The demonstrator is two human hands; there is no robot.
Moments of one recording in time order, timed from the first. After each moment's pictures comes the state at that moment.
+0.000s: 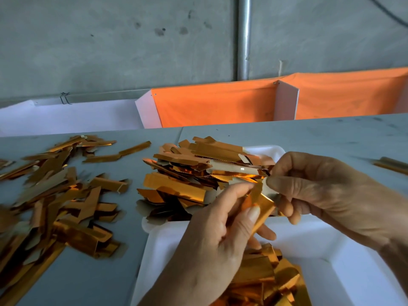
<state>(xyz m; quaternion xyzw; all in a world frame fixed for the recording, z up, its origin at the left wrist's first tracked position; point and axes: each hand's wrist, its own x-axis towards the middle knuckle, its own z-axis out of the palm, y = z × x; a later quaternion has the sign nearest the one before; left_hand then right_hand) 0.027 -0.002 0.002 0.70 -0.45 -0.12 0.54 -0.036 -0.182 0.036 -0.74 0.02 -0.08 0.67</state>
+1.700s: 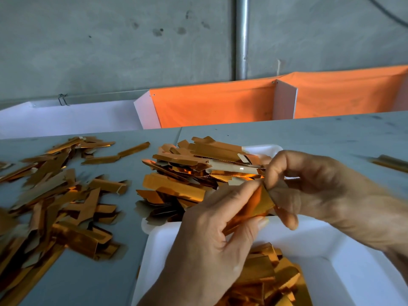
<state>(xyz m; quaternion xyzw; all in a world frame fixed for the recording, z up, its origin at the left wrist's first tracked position) 0.031 0.000 -0.003 0.72 -0.49 0.06 0.49 -0.042 -0.179 0.049 -0.79 -0.05 -0.10 0.60</state>
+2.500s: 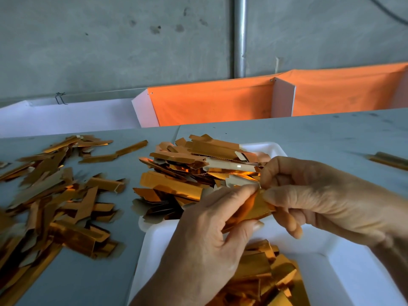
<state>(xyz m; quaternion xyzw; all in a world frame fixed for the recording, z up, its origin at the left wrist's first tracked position) 0.030 0.001 -0.003 0.75 -0.48 0.04 0.45 -0.035 -0.183 0.033 -0.68 -0.01 0.03 0.74</state>
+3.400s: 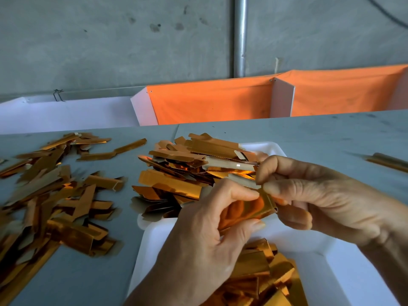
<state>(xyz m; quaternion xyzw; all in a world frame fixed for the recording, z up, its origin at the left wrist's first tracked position) 0.029 0.007 0.001 0.73 -0.49 0.01 0.48 -0.031 -0.191 0.024 -0.60 -0.07 0.07 0.80</state>
